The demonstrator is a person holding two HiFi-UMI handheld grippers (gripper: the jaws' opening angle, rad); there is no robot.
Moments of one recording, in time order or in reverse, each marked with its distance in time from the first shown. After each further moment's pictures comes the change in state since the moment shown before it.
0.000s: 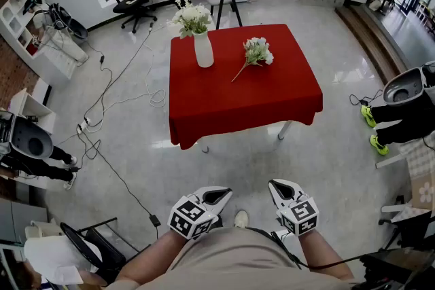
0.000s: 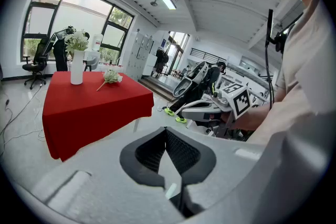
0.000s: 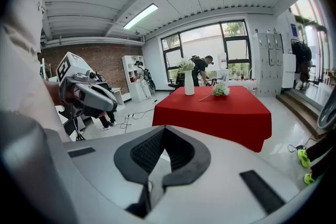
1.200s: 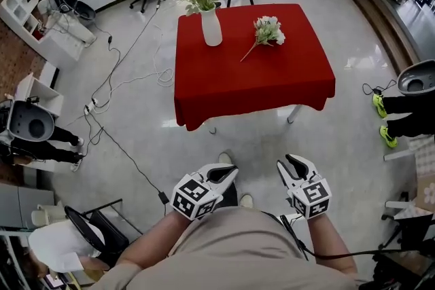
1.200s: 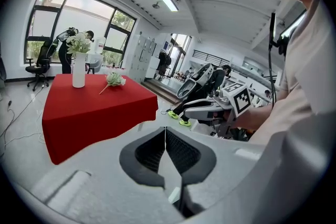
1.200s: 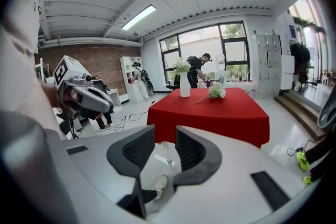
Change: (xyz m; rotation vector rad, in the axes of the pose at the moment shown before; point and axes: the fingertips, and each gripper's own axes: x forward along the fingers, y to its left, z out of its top) left arm 0.021 0.021 0.020 -0.003 -0.034 0.029; right arm 0.010 -0.041 0.016 -0.008 -0.010 -0.021
